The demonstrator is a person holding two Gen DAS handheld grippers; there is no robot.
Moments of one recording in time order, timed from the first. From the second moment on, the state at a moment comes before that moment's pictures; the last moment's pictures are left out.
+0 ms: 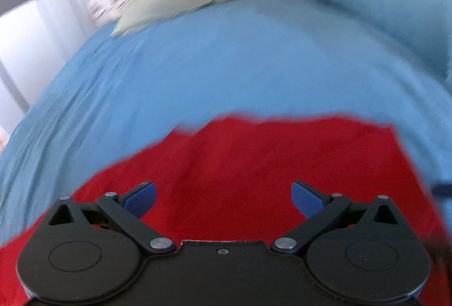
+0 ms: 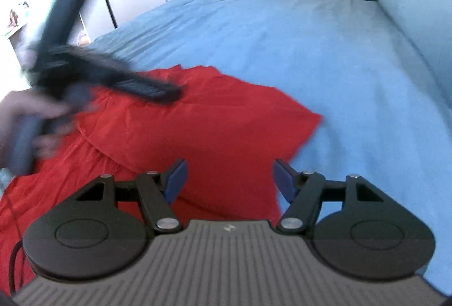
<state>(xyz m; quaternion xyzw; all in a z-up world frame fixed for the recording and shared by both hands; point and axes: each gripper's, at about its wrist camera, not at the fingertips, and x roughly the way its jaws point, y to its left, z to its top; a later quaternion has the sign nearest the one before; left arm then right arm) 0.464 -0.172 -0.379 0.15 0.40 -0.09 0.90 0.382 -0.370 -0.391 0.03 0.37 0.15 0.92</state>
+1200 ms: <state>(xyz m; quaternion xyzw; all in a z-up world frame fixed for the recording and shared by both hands) 0.362 0.343 -0.353 -0.31 0.37 0.28 0.83 0.420 -0.023 -0.320 -0.07 0.38 0.16 0.91</state>
